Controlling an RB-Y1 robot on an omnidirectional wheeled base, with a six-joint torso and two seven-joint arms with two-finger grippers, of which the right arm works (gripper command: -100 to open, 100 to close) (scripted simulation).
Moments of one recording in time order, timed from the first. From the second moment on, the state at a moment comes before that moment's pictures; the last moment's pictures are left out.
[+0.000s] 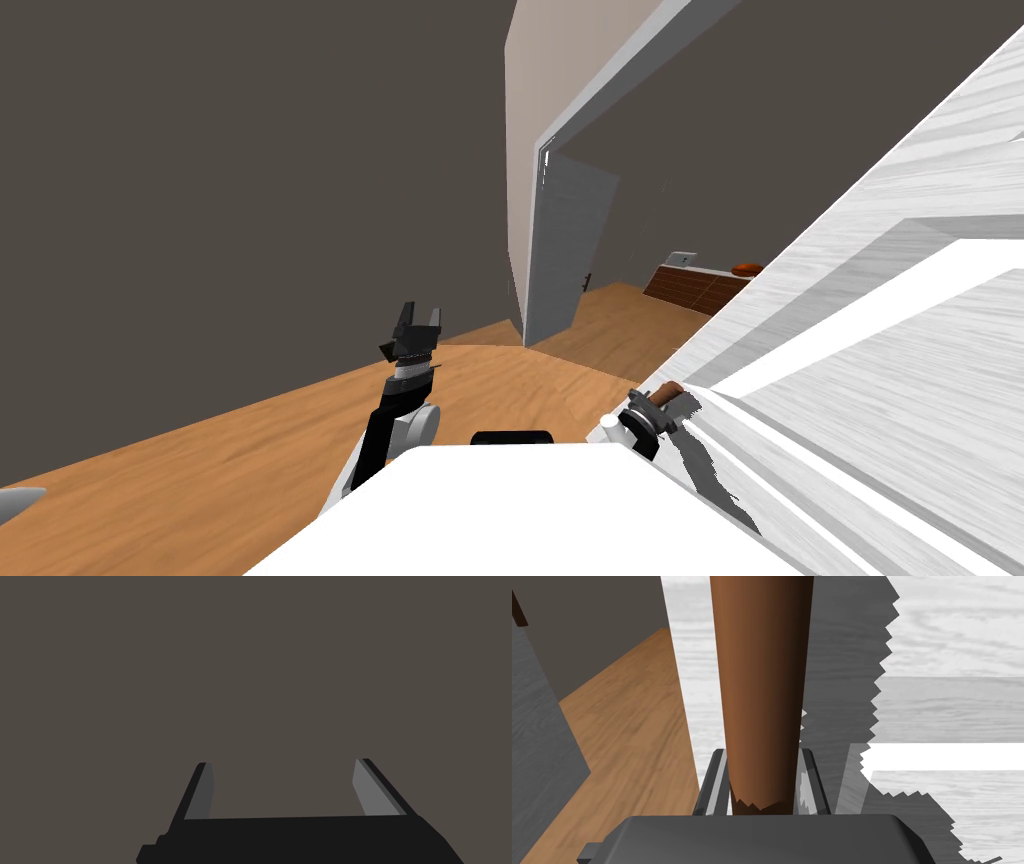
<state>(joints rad) -0.07 -0.13 -0.55 -0.66 -0.80 -0.91 -1.09</state>
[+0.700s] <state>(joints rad) -0.05 -0.14 -0.60 -0.68 -0.84 -0.91 -1.07</state>
